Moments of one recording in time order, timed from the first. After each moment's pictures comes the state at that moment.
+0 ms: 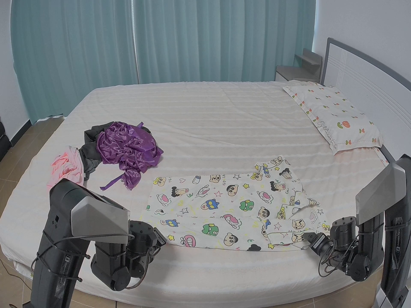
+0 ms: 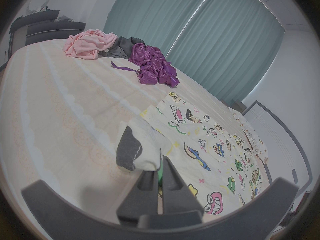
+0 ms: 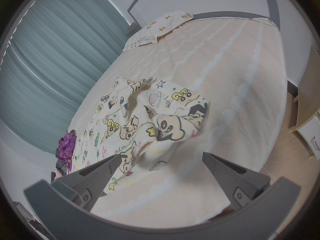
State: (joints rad) left arm -0.48 2.55 -0.50 -1.51 0.41 -0.86; right arm 0.28 2.39 -0.10 -1.55 -0.23 0.98
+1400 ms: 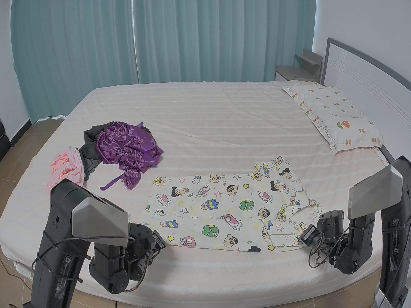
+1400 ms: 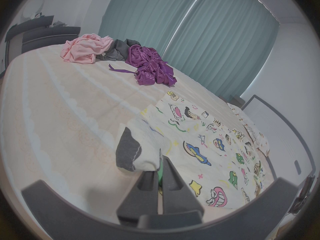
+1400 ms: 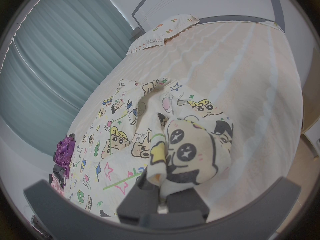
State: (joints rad) left arm -0.49 2.55 -0.45 -1.55 0.42 -0.79; right arm 0.30 2.39 -0.27 -1.41 -0.29 0.97
